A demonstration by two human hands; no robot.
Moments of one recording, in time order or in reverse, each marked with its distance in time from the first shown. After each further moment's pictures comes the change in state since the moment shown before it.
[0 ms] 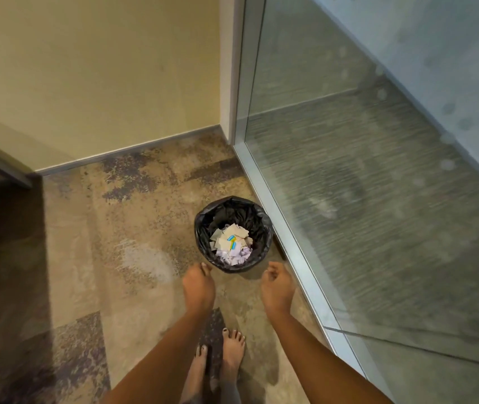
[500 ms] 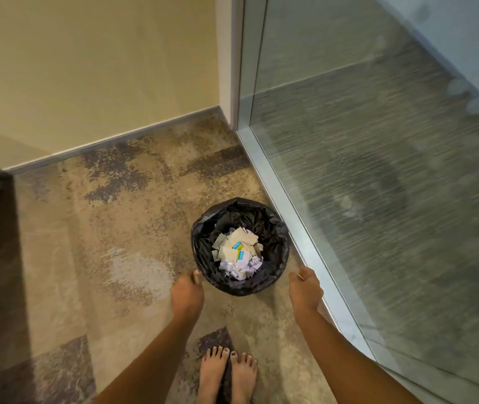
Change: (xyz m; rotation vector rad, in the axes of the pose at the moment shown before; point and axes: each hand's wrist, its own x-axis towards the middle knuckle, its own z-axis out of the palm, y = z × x) left_hand 0.155 -0.046 0.069 0.178 -0.102 -0.076; right_hand 0.152 0.047 0.088 0.031 0.016 0.340
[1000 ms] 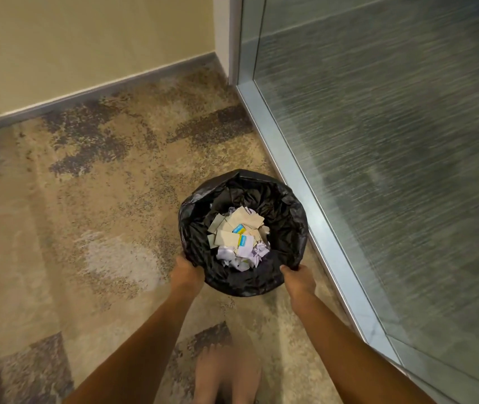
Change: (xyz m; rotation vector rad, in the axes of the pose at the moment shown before) left_hand 0.117 -0.045 0.089 0.009 -0.251 -0.245; right_hand 0.101 0.067 0.109 -0.158 -0.171 0.180
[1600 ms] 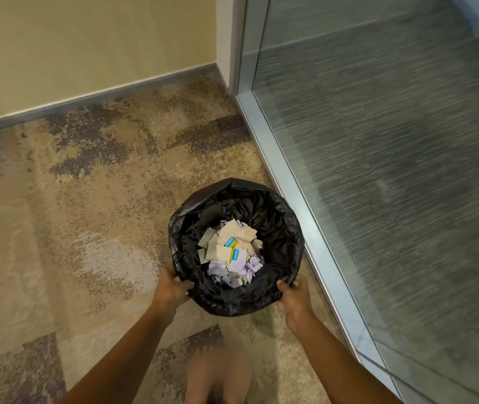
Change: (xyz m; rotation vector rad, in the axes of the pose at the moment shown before) left_hand -0.033 -0.016 -0.025 -0.687 -0.167 -0.069; right_hand -0.034 0.019 -0.014 0.410 -0.137 0.021
